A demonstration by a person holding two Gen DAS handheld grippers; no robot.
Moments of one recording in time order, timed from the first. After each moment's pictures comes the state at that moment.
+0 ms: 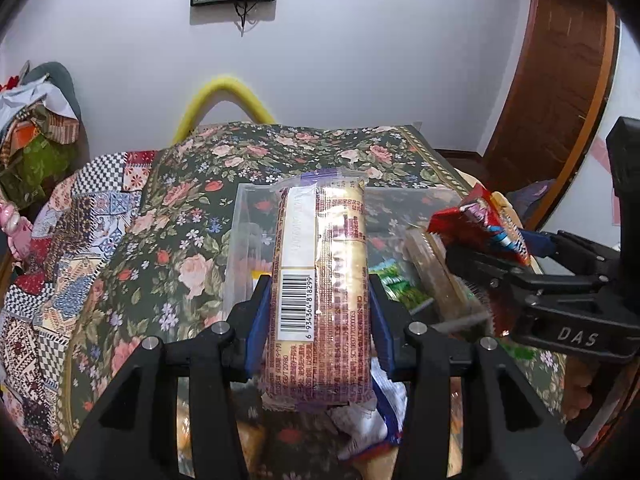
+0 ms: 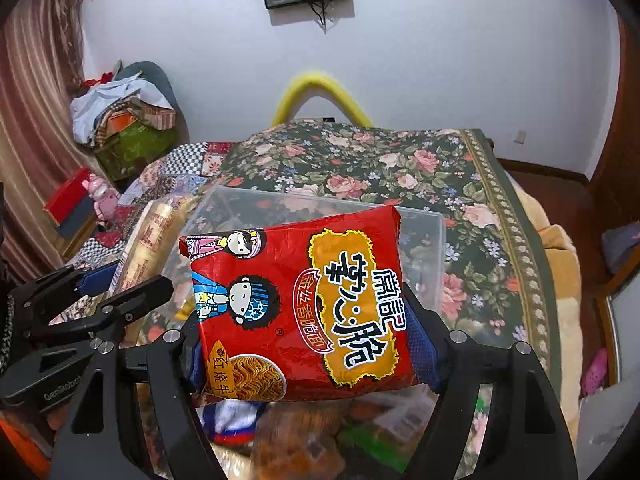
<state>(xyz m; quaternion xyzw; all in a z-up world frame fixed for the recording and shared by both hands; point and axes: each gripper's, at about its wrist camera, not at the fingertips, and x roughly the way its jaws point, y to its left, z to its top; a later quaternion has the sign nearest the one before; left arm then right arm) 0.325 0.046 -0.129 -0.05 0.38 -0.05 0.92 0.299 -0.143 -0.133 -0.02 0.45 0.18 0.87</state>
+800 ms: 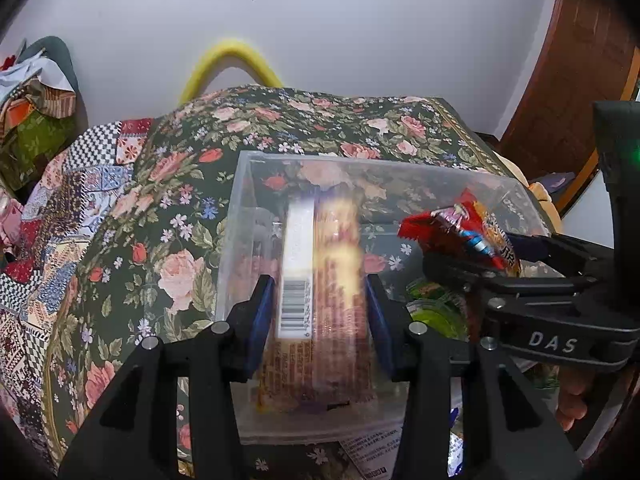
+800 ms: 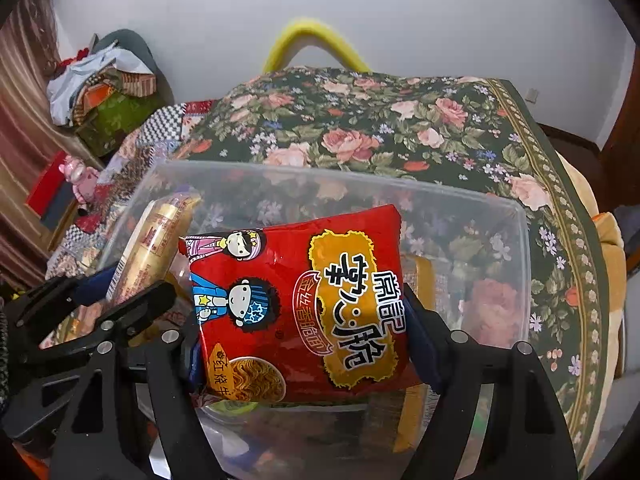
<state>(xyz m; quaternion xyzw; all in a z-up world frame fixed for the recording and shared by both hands) 0.384 0.059 -0.180 -0.05 0.42 -0.03 0.91 0.355 -0.121 -0.188 -0.02 0.53 0.18 0.83</state>
